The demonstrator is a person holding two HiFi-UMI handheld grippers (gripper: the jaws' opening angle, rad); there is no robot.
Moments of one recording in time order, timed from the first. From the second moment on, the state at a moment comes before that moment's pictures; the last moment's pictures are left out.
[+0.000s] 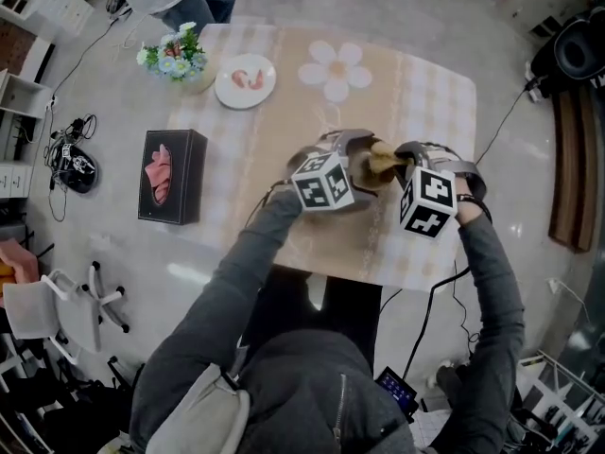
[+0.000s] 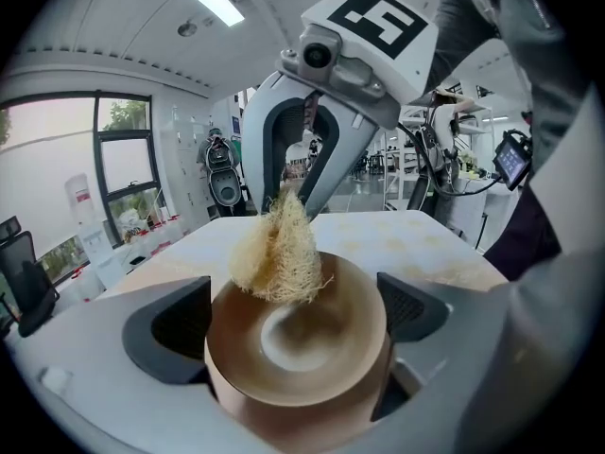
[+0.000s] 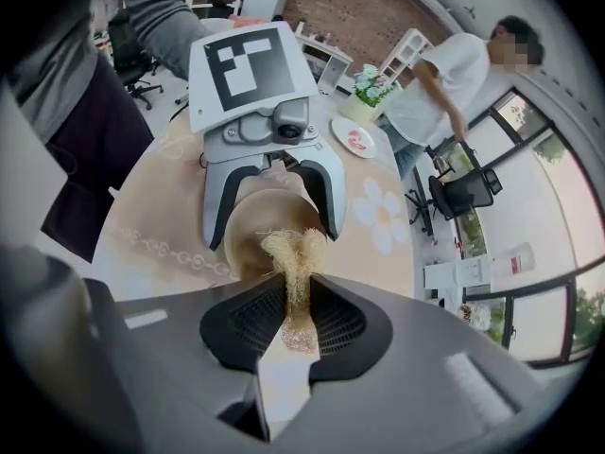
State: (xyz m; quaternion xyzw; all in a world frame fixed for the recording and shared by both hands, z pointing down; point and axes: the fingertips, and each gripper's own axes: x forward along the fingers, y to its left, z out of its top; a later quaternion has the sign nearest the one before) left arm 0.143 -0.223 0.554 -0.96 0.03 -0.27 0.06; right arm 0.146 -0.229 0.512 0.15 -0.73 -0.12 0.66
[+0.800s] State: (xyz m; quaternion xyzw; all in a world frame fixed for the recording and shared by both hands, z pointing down) left arm 0.143 -0.223 0.551 -0.97 0.04 -0.23 0.06; right arm 0.148 -0.225 0.542 0.05 -0.61 -0.23 0.76
